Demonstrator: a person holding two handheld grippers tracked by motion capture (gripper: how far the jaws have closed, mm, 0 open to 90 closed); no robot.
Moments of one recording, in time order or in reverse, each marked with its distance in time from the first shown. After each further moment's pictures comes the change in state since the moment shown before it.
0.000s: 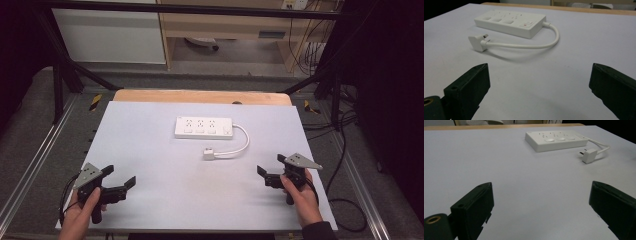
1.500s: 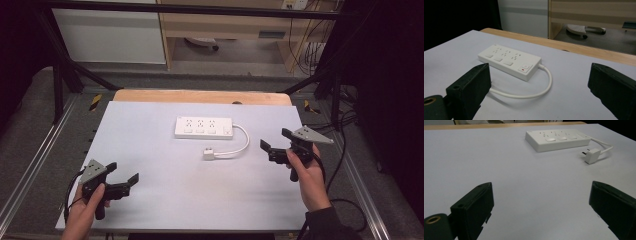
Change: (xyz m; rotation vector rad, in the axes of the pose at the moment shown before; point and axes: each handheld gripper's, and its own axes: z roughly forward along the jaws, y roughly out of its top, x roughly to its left) left arm 0.001 0.004 0.011 0.009 0.007 -0.001; right arm -0.002 0.087 -0.014 -0.100 -0.015 -0.026
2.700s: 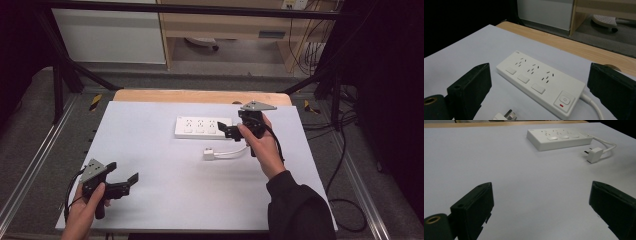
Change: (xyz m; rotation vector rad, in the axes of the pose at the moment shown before) left arm 0.002 0.000 0.003 0.009 0.003 -0.002; right arm 0.056 0.049 0.116 0.117 0.131 -0.026
